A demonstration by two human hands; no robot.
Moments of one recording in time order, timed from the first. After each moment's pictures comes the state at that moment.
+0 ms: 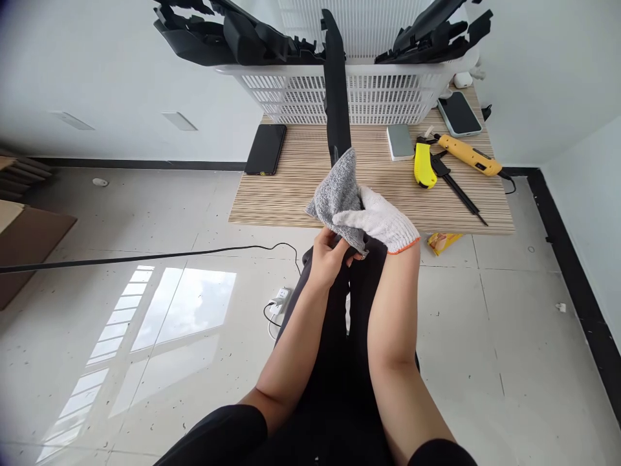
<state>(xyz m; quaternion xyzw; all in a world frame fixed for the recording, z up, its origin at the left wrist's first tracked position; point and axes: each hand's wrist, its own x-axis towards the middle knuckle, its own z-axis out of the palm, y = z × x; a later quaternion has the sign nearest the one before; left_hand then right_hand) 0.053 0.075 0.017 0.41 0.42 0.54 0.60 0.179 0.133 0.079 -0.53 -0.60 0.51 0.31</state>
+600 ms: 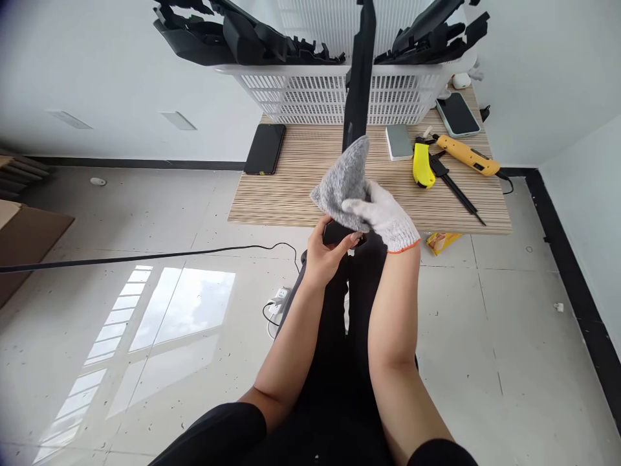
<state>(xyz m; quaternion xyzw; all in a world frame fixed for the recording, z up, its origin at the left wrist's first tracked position) 0.046 0.076 0.014 0.46 0.44 0.56 0.53 0.183 0.145 0.053 -0.46 -0.51 0.56 0.45</state>
